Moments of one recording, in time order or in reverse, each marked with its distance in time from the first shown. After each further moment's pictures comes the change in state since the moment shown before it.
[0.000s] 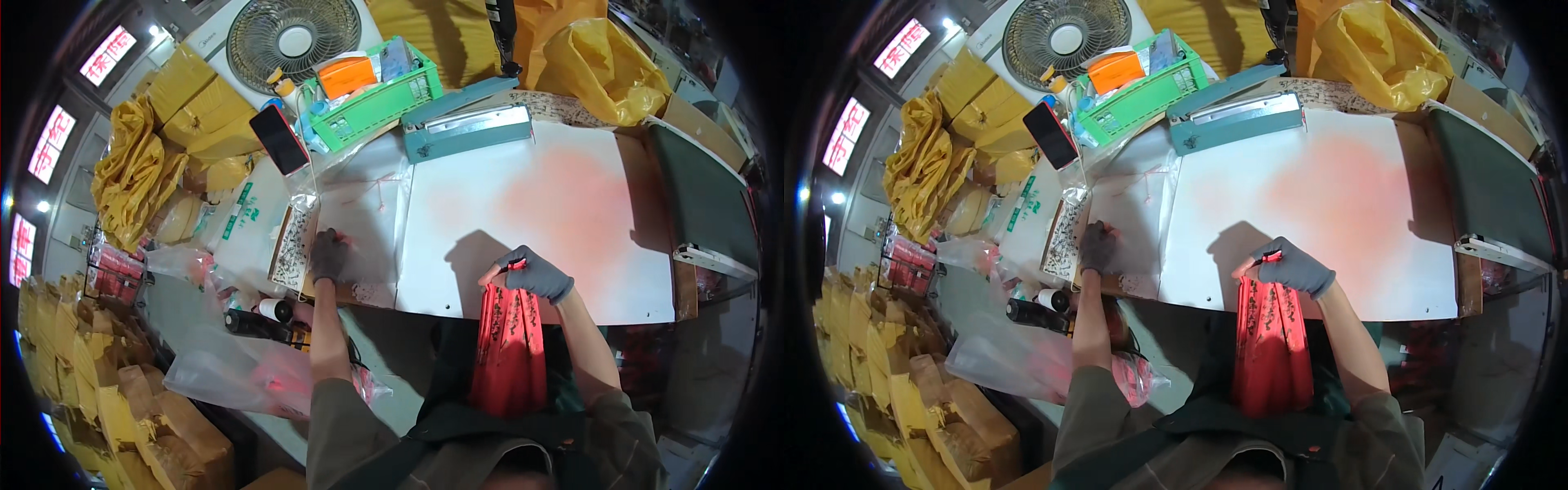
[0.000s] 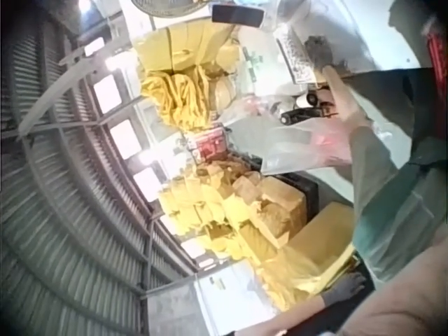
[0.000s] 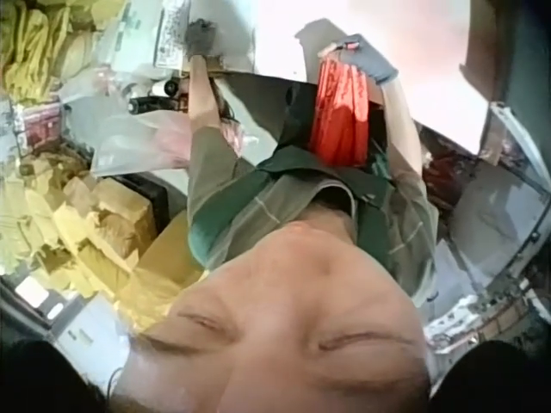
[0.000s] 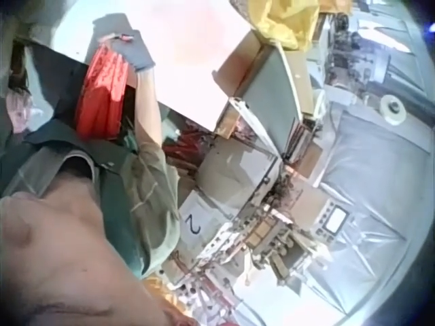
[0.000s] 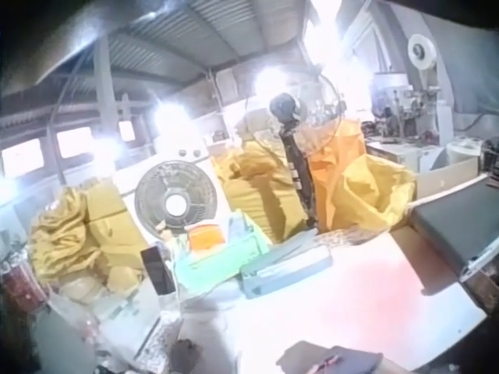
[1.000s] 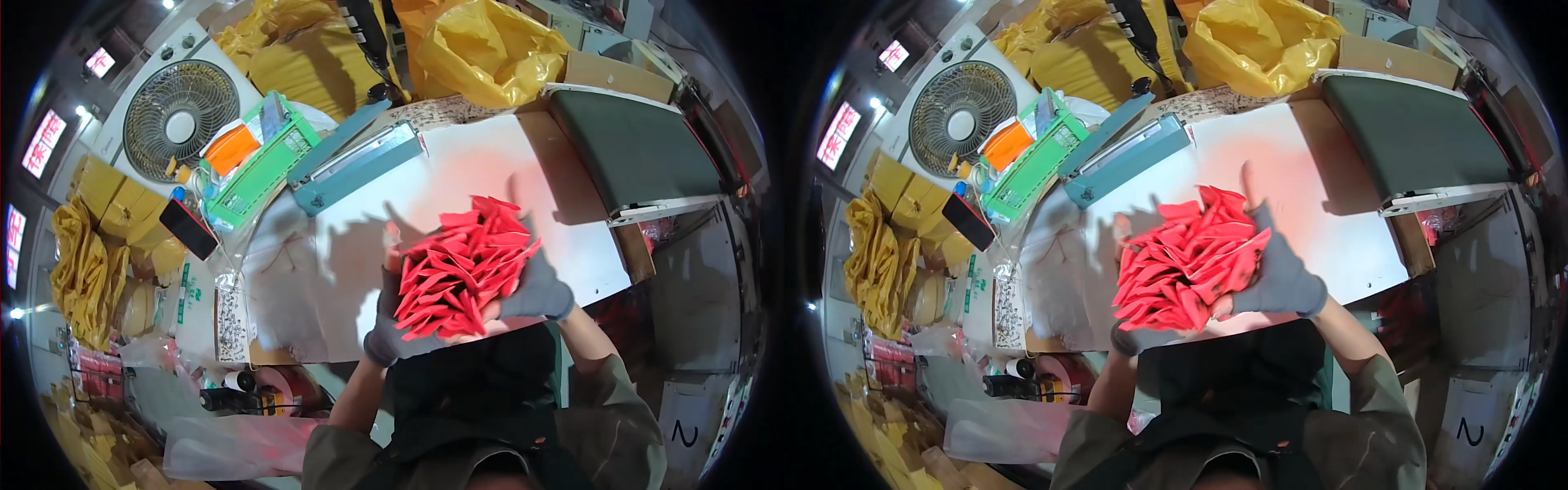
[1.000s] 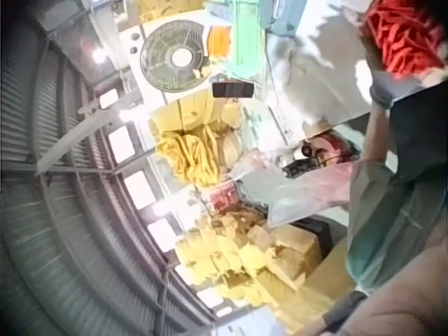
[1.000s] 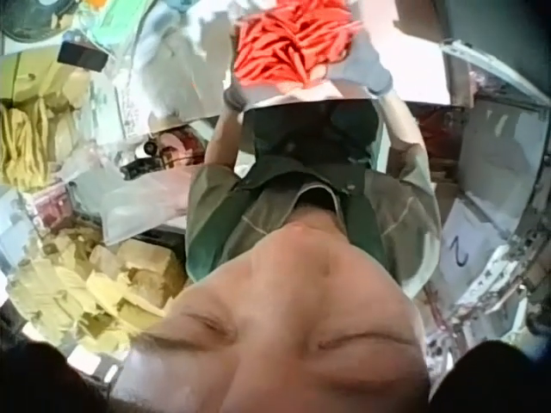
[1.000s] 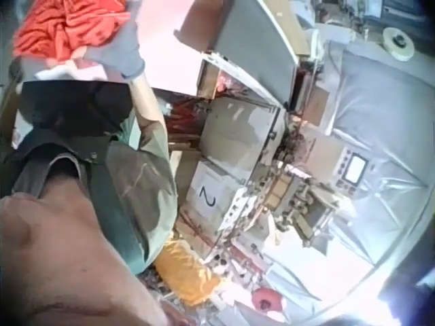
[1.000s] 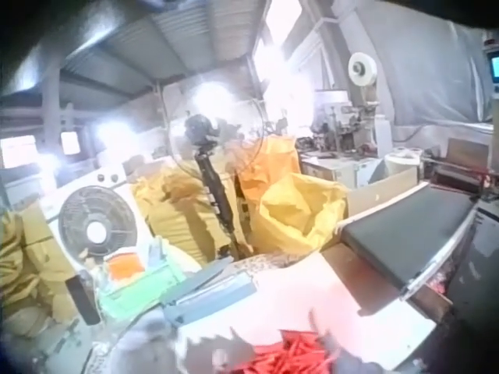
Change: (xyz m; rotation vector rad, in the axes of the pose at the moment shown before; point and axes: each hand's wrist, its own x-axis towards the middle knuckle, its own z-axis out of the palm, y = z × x) left_hand -0.106 0.268 0.063 -1.911 -0.995 0.233; right_hand -0.085 -0.044 -0.042 0.064 0.478 -0.529
